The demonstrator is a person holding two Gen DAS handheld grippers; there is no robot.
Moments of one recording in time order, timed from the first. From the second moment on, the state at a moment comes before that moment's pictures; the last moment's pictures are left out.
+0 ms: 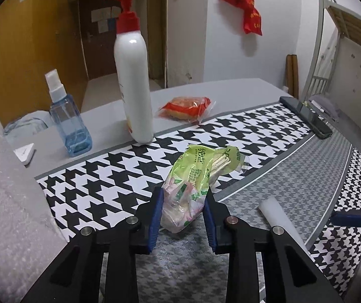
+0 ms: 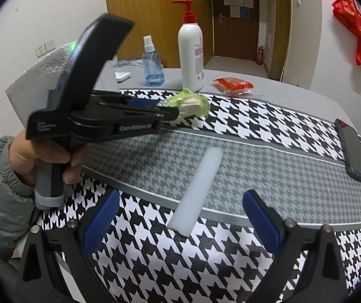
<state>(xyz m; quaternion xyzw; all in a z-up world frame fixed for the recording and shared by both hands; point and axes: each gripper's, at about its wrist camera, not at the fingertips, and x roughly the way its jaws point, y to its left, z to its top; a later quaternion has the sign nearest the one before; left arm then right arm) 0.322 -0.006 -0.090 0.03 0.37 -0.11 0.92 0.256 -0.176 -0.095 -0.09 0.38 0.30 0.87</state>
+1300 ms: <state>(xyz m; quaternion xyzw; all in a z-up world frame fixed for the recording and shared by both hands) 0.260 0.000 -0.021 0.00 0.26 -0.15 0.95 0.263 -0.157 -0.112 -0.07 0.43 0.22 0.87</state>
